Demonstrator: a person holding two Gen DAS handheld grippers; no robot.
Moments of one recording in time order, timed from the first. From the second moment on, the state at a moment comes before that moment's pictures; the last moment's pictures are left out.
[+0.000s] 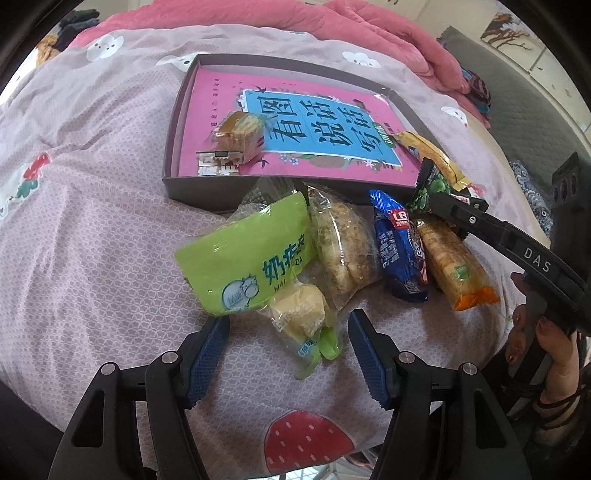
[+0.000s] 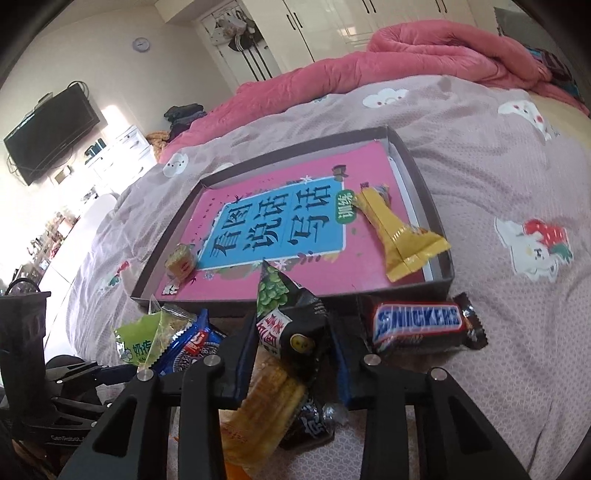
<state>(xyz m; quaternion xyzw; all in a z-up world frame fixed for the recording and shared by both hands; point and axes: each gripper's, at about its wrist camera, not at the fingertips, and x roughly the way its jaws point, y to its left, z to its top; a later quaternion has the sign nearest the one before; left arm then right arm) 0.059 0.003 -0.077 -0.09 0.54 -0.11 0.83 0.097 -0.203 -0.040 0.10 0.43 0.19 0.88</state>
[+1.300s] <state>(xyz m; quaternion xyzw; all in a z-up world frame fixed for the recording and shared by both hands) 0.041 0.028 -0.068 -0.14 0.55 -0.10 0.82 0.087 -0.205 -0.023 0.12 0.39 0.21 0.89</state>
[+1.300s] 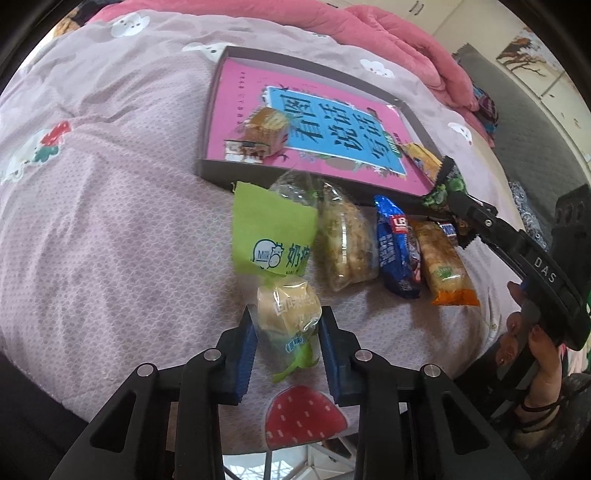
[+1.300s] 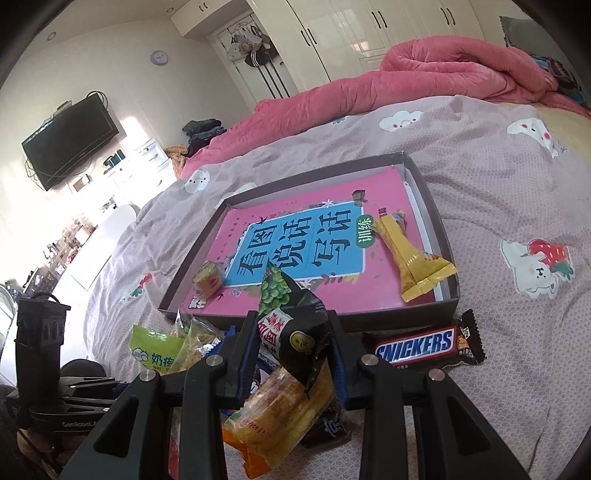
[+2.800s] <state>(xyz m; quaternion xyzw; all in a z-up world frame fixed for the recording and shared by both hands) 0.084 0.032 -0.007 -0.14 0.44 -0.07 0.89 0.109 -0.237 0.005 0.14 0.33 0.20 0.91</state>
